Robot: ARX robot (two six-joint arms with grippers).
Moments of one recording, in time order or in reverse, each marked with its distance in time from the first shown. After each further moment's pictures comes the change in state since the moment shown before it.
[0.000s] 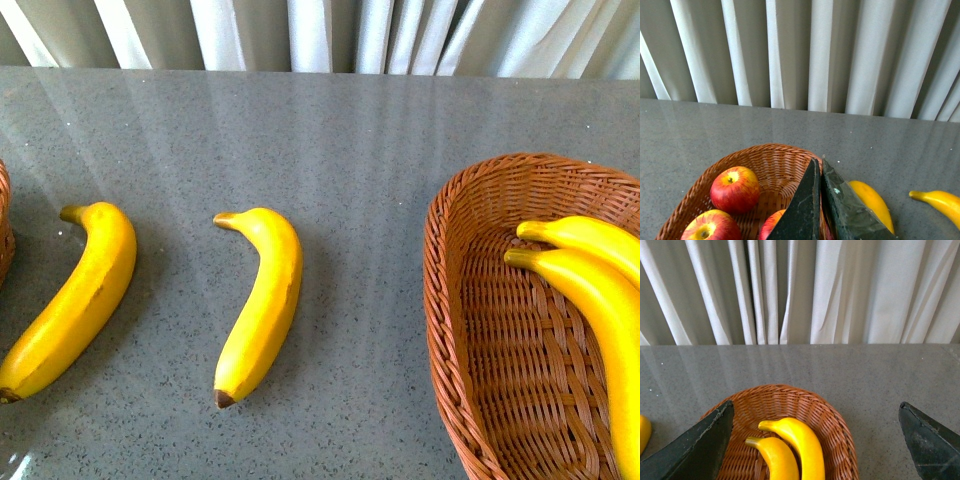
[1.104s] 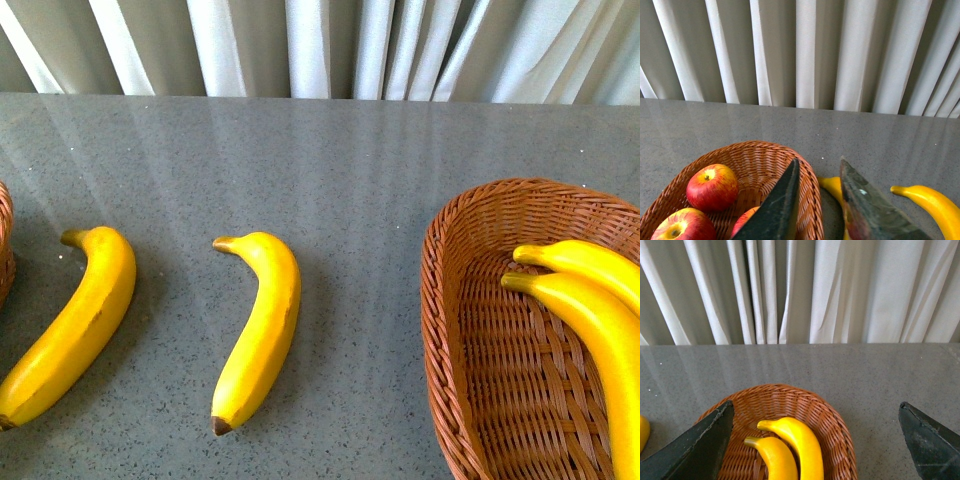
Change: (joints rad) left arm -0.364 -0.063 0.002 -0.074 -0.349 0.001; right arm 0.000 0.000 0.000 0.000 0.000 0.000
